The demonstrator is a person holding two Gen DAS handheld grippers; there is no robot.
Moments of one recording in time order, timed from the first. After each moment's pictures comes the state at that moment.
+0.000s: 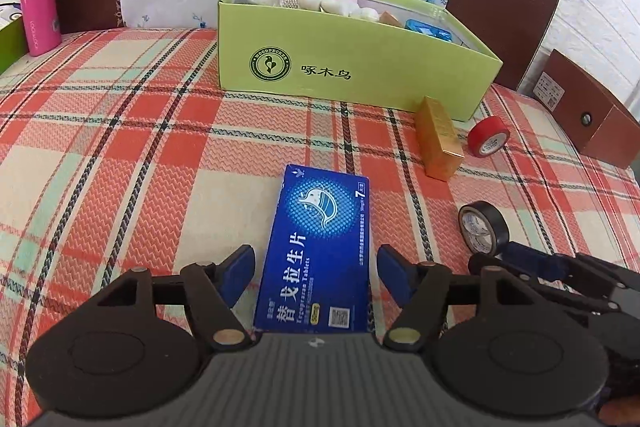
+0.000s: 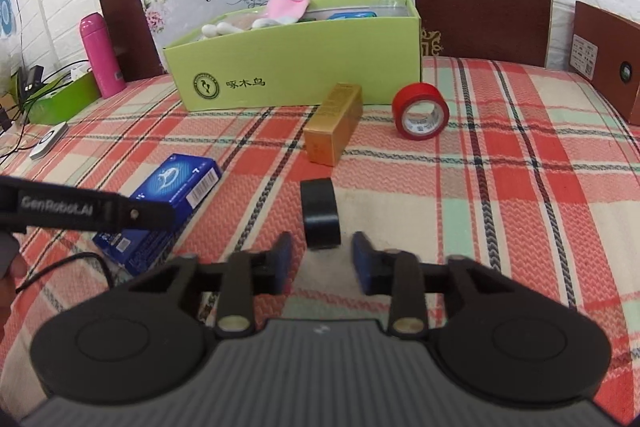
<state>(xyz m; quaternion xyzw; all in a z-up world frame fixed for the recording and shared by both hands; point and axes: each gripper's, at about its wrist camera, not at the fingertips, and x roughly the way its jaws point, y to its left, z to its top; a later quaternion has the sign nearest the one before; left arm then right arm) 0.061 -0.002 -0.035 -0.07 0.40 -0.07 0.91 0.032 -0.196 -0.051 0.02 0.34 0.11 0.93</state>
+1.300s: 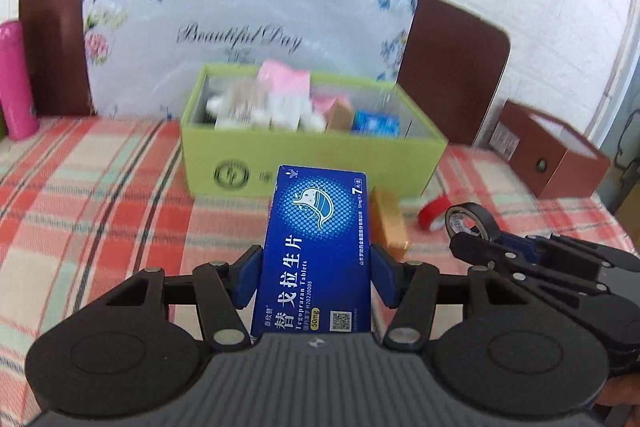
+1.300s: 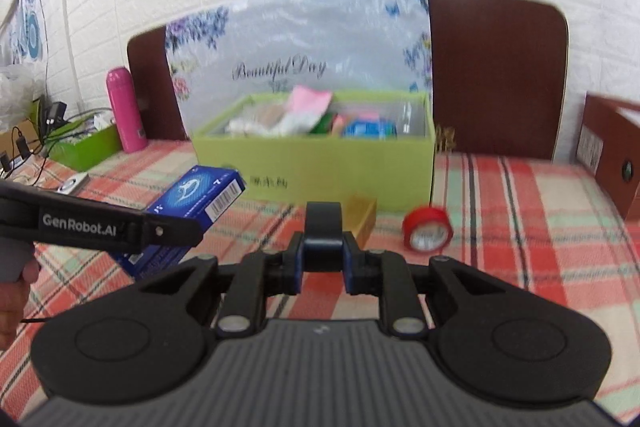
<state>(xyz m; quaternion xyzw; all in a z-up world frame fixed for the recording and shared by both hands) 0.069 -0.008 0.034 -0.06 0.31 -0.12 0.94 0.046 -0.198 0.017 0.01 0.24 0.15 0.96</state>
